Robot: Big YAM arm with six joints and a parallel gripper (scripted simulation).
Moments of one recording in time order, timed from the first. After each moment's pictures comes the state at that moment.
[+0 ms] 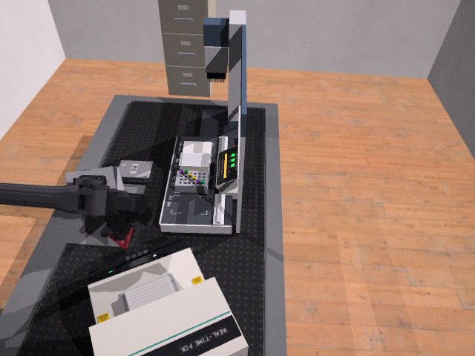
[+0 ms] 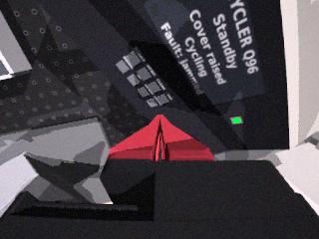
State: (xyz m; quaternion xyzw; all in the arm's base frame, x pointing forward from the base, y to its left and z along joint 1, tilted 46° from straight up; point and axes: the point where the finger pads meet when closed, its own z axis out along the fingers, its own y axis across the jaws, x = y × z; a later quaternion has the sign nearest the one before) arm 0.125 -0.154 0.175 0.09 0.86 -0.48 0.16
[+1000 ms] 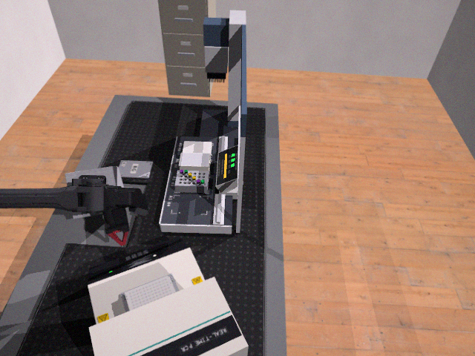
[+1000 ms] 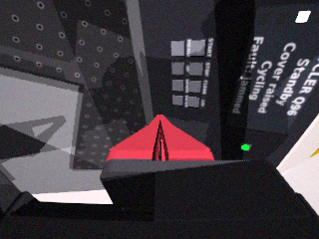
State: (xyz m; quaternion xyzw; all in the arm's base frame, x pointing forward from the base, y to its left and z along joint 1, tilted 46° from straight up) arm 0.116 -0.151 0.136 -0.13 0.83 -0.54 0.04
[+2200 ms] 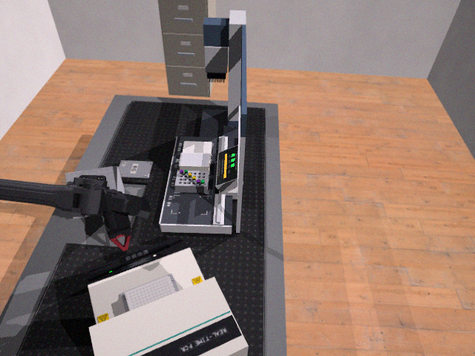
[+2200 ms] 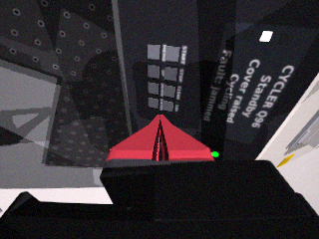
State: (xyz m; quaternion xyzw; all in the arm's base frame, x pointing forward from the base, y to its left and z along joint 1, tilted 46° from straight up) arm 0.125 -0.162 0.162 -0.18 0.82 -0.55 0.02
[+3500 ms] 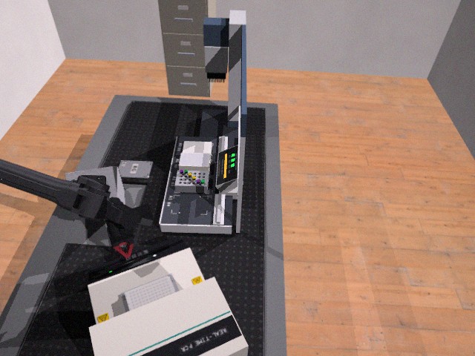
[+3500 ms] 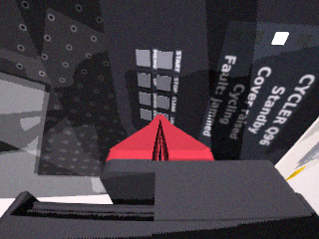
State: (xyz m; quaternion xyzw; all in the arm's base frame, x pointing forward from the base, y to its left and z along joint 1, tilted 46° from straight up) arm 0.133 -0.185 0.158 -0.18 0.82 -0.54 0.02
